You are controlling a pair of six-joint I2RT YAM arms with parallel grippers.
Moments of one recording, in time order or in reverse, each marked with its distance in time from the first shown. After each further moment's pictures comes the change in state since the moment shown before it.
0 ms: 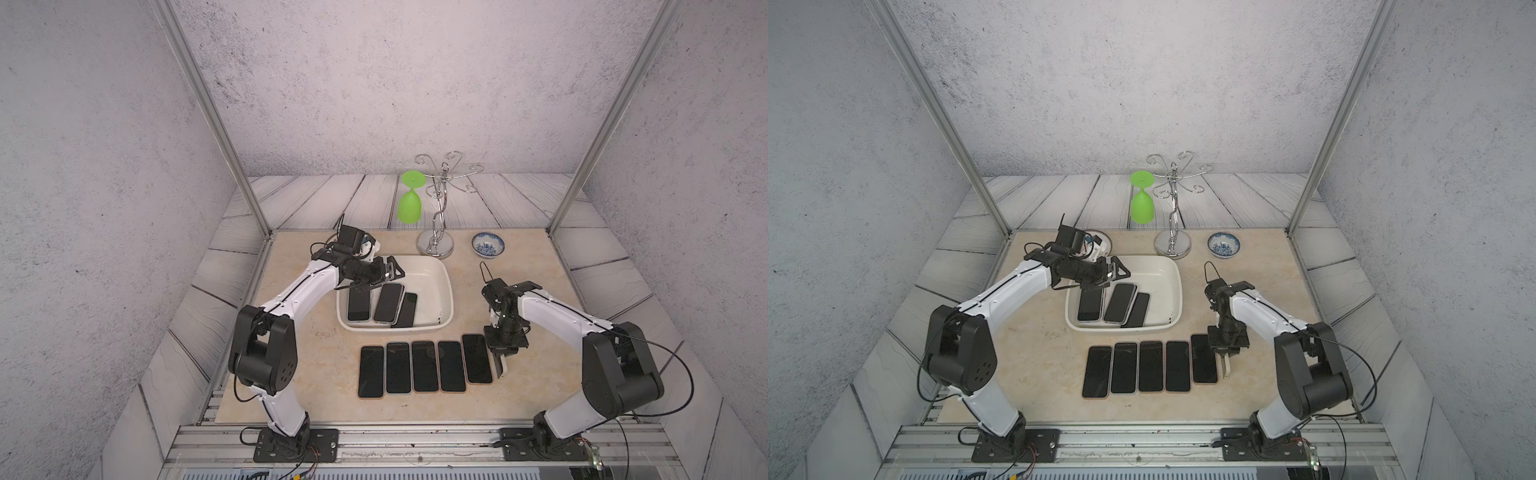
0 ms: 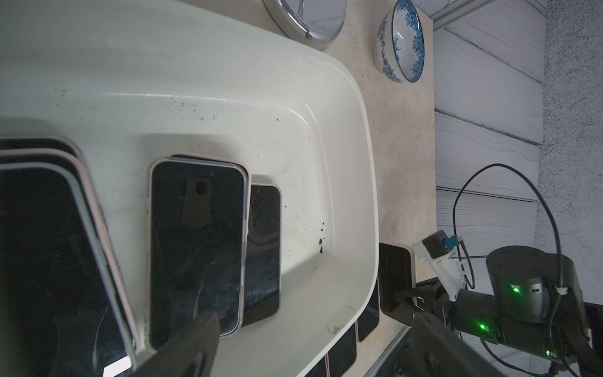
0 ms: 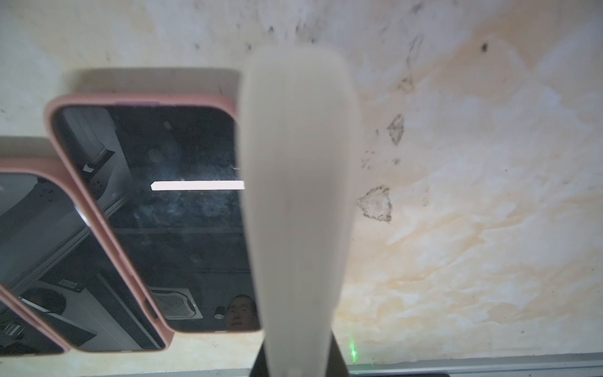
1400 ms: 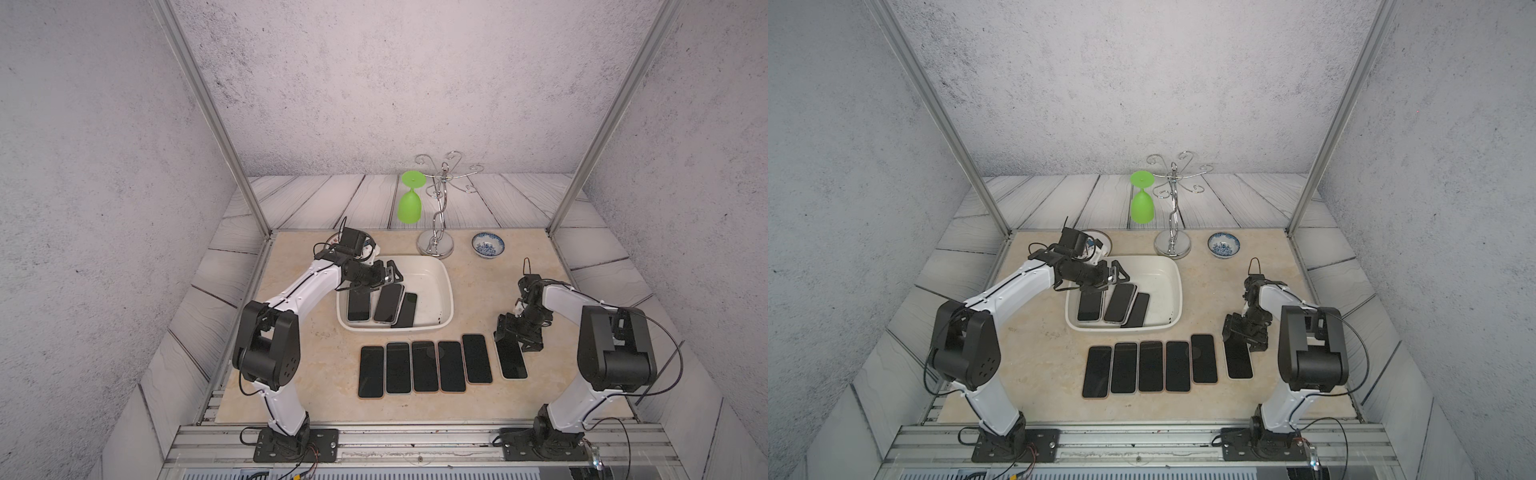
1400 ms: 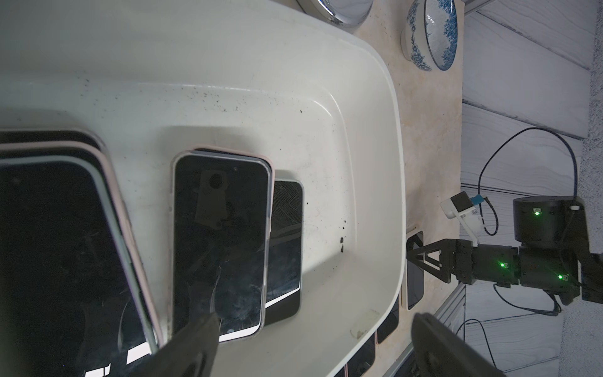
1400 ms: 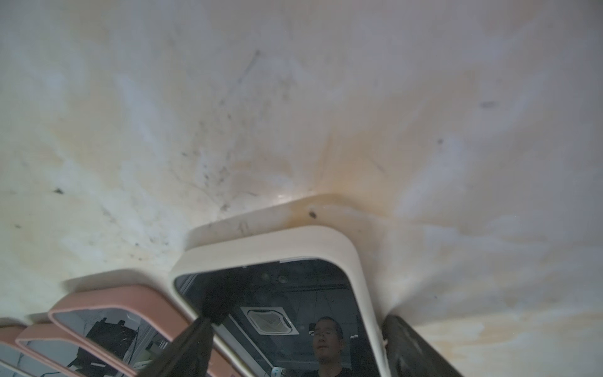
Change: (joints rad) left arm 0.002 0.035 0.000 -0.025 -0.043 0.040; right arm -0.368 0.134 -0.014 0.208 -0.190 -0.028
